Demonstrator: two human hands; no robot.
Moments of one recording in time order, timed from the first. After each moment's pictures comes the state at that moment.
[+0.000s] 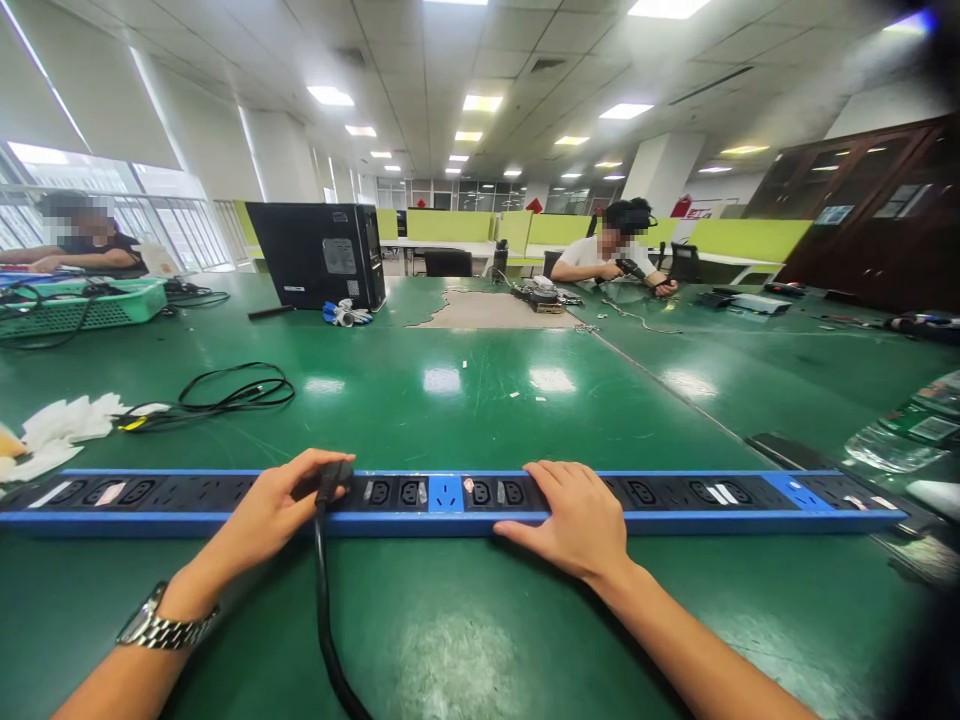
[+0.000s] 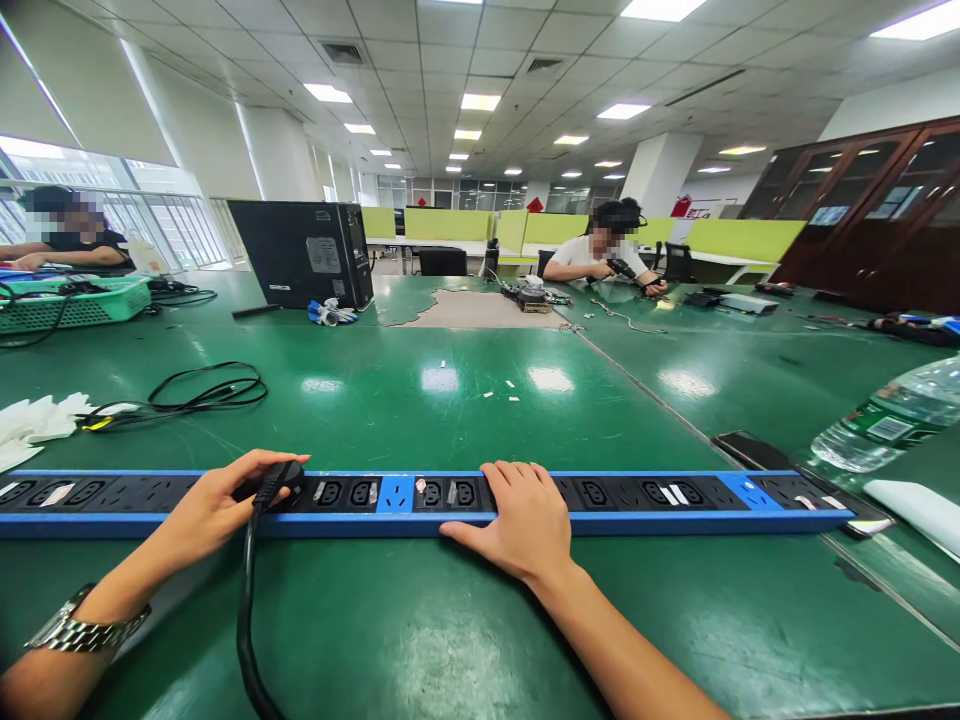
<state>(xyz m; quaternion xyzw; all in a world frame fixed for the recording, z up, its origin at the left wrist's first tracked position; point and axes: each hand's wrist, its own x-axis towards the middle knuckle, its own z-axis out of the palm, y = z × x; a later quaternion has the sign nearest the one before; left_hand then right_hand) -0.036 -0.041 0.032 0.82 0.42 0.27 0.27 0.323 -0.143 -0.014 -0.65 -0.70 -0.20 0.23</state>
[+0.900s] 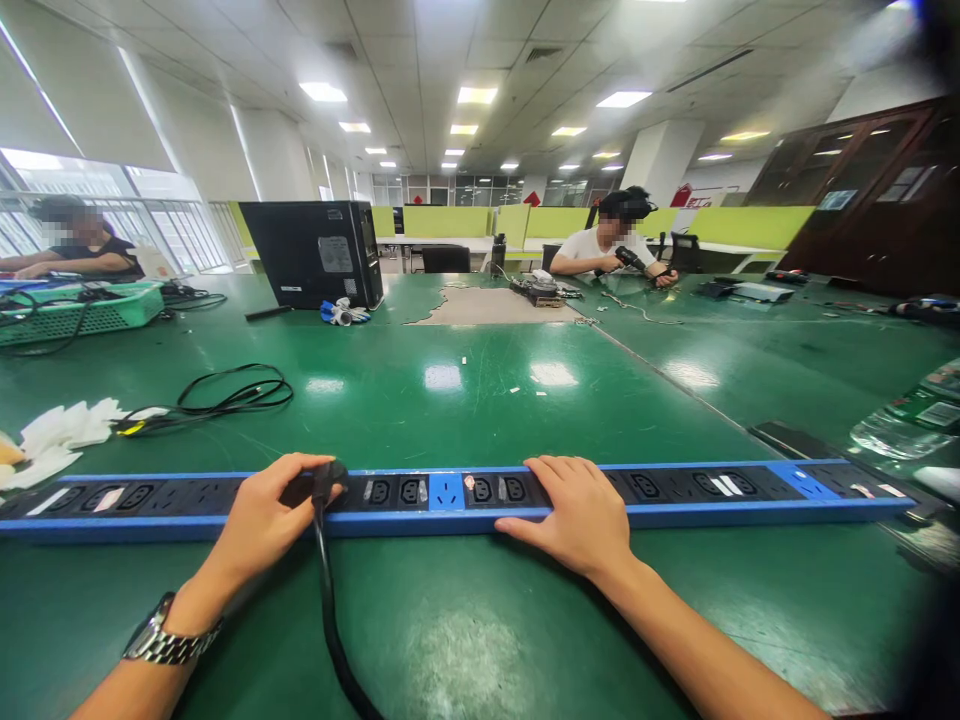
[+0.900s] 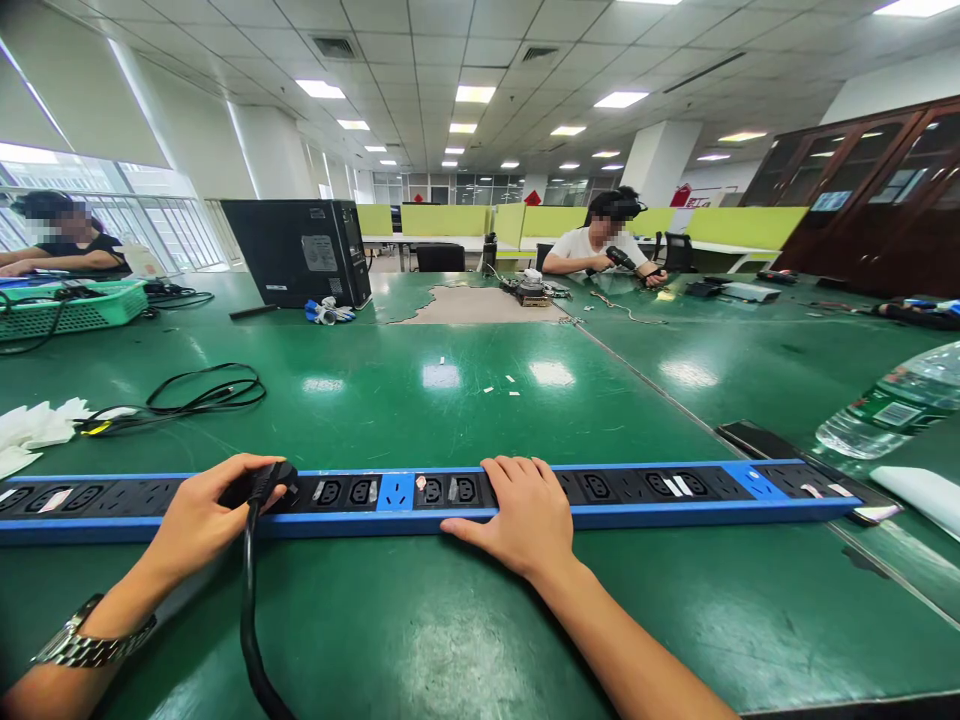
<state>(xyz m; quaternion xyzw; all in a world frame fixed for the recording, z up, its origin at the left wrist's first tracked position) -0.037 -0.046 0.022 0.81 0.44 0.36 0.13 0.323 -0.143 -0.016 -0.65 -0.69 -0.20 0.24</state>
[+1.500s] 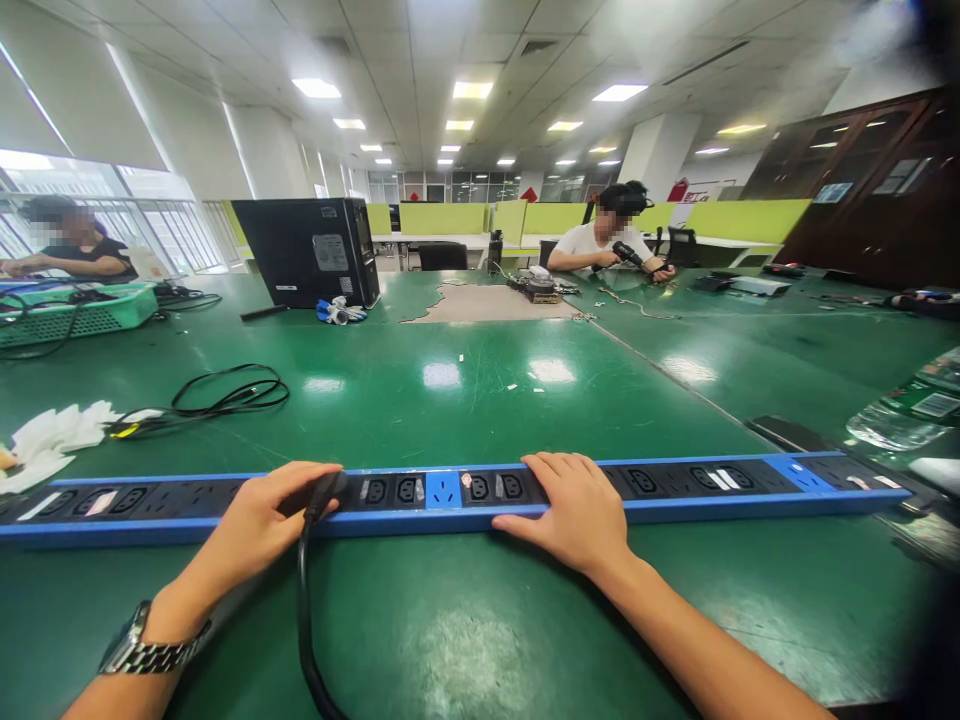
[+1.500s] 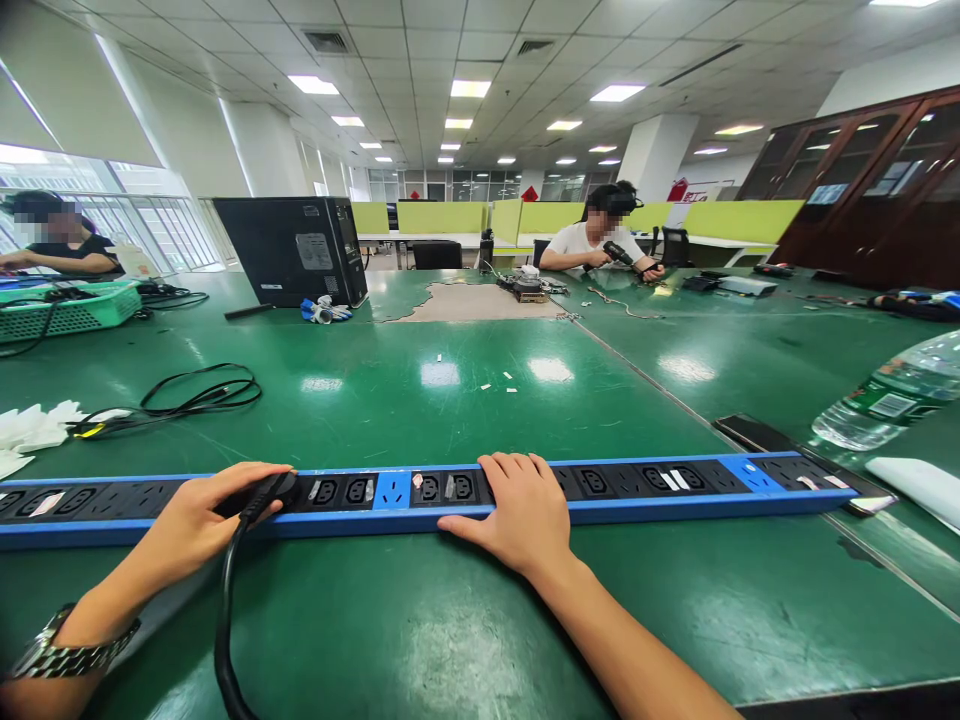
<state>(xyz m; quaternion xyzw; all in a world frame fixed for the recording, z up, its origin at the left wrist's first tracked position) -0.040 -0.045 0.028 0.86 0.39 0.29 0.16 0.322 -0.144 -0.015 -0.65 -0.69 -0.21 0.23</state>
